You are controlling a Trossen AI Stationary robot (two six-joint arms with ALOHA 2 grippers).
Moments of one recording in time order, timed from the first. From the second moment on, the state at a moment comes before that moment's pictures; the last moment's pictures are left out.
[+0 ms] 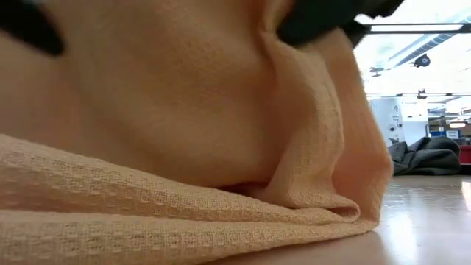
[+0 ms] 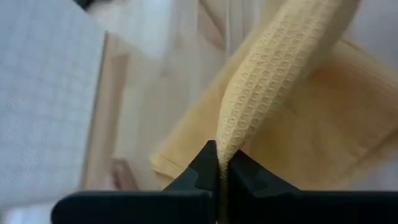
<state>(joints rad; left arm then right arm) -0.87 1.85 1.40 -0.95 -0.78 -0.72 0.52 1.96 1.30 -0.21 0.00 0.46</state>
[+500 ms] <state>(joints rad) -0.61 1.85 1.44 -0.96 -0.76 -0.23 0.62 1.96 1.45 -0.72 0.37 0.60</state>
